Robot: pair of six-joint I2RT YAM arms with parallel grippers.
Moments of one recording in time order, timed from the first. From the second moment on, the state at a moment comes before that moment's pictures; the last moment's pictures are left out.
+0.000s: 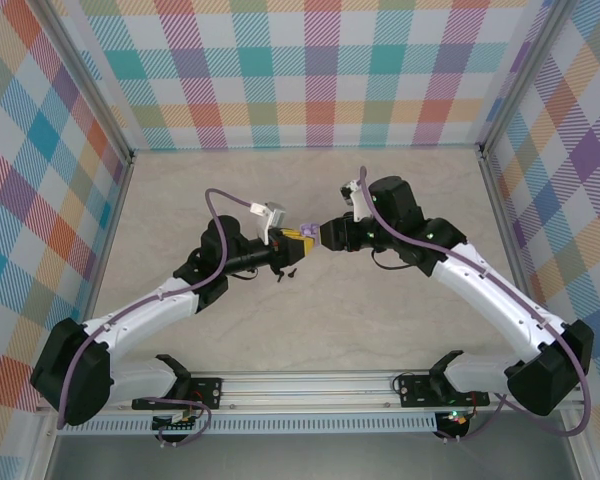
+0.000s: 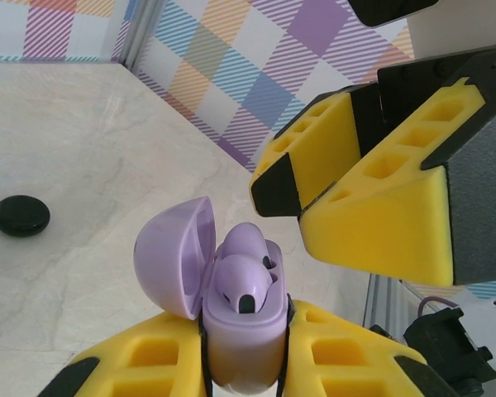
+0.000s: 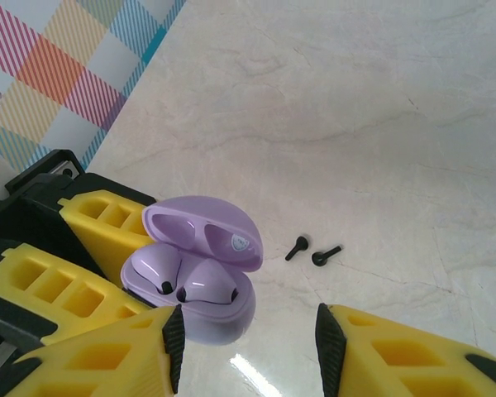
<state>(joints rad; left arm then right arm) -0.63 1.20 0.72 0.32 0.54 -0.43 0.64 1.24 1.20 -0.59 -0.31 0.39</state>
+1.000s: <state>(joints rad) -0.63 1.15 0.79 0.18 0.70 -0.31 0.44 1.26 1.09 -0.46 -0.69 0.35</state>
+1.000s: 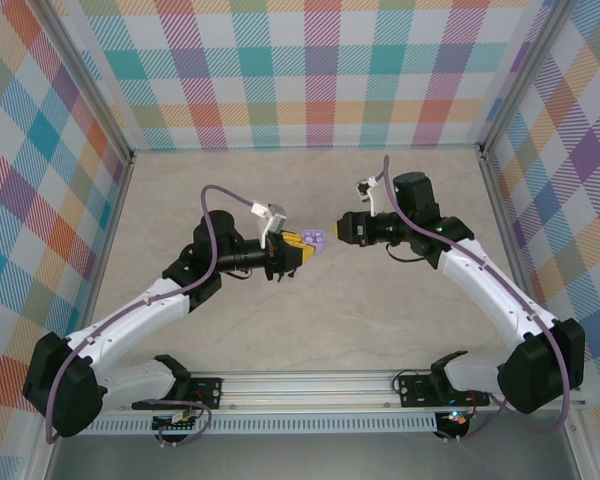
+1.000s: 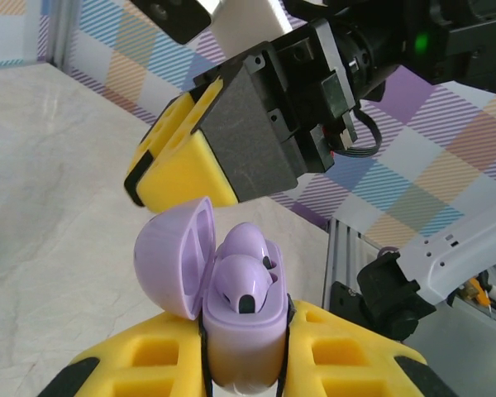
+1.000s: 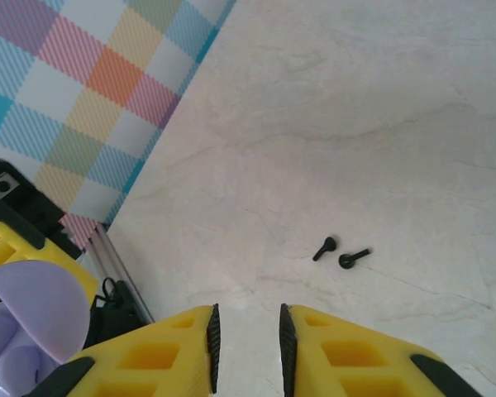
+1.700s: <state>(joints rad) -0.63 1.20 0.80 0.28 0.76 -0.36 0.43 1.26 1.04 -0.34 -0.87 0.36</state>
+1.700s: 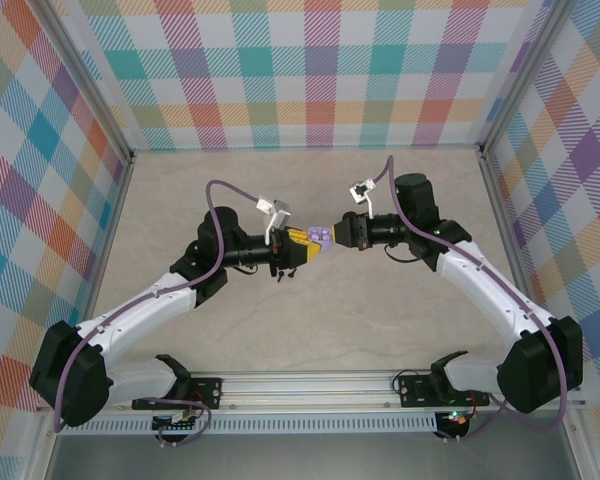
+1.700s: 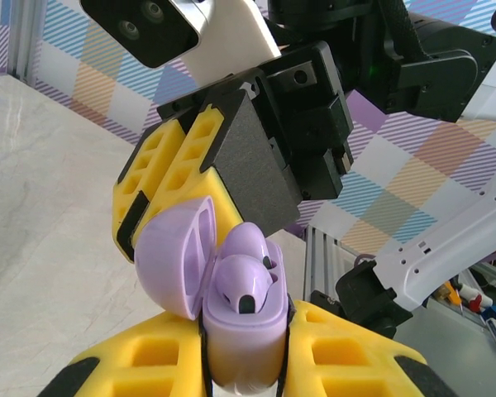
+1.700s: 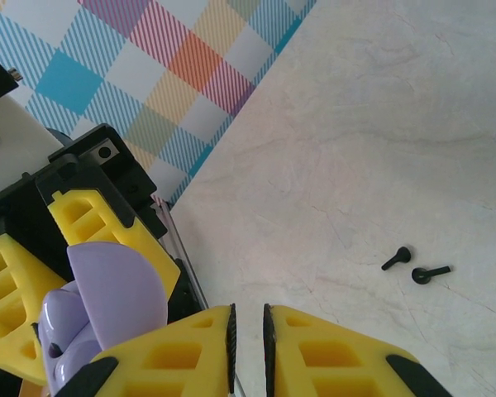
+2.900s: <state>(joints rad) -0.51 1.49 1.09 -0.09 0.57 -0.32 0.43 1.18 1.03 -0.55 -0.50 0.28</state>
